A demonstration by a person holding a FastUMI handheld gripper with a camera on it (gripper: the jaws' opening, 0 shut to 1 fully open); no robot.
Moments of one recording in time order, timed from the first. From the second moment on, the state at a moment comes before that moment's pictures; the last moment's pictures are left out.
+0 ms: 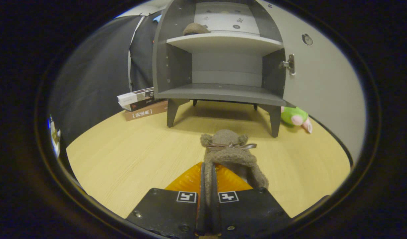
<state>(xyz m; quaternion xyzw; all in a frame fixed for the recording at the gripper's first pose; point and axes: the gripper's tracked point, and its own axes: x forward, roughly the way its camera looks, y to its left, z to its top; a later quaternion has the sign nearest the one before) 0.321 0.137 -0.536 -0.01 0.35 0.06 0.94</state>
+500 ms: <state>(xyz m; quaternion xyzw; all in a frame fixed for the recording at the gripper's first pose) 0.276 0.133 -0.410 0.04 0.30 0.06 0.95</state>
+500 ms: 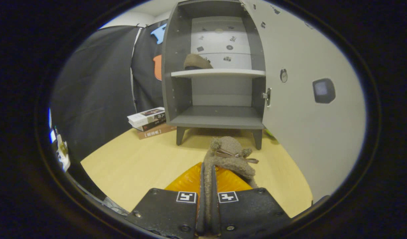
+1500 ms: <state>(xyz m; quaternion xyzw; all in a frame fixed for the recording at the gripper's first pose) 0.347 0.196 -0.116 0.05 0.13 0.11 0.98</state>
